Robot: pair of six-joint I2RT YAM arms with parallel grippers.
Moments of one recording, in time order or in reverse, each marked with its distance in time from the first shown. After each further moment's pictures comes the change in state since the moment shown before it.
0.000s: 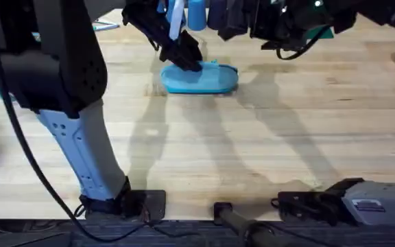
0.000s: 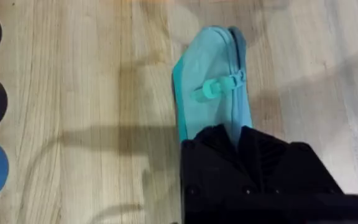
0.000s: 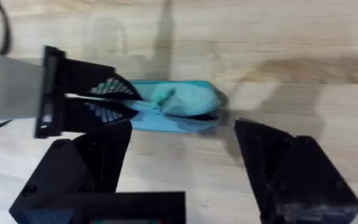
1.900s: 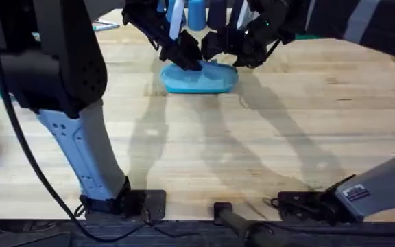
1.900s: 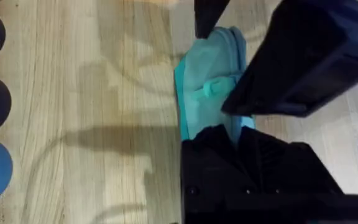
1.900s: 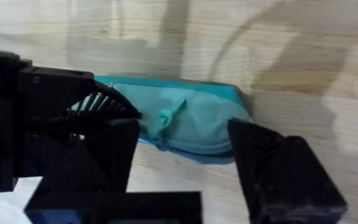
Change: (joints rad) left arm 0.000 0.000 0.000 0.011 0.000 0.000; right arm -0.002 0.279 0.000 0.155 -0.162 -0.009
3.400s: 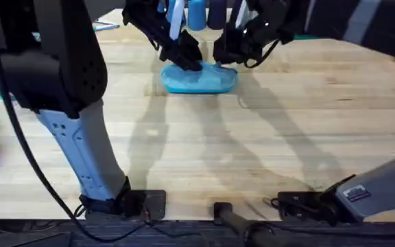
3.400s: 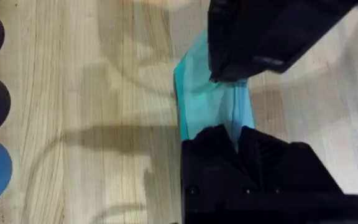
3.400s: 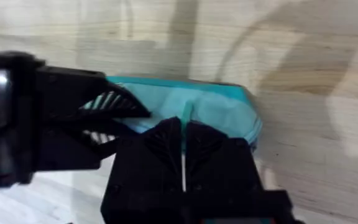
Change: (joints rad) left arm 0.000 0.000 0.000 0.000 -0.003 0.000; right arm 0.011 -0.009 0.000 0.011 -0.004 0.012
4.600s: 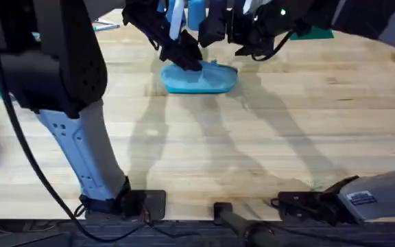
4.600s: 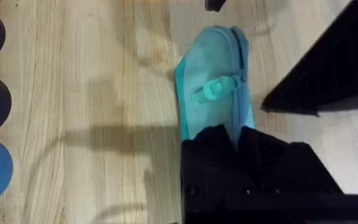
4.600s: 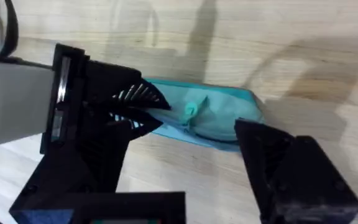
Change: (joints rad) left arm 0.000 0.000 0.000 0.001 0.000 0.000; right arm 0.000 -0.106 0.000 -0.009 0.000 -0.016
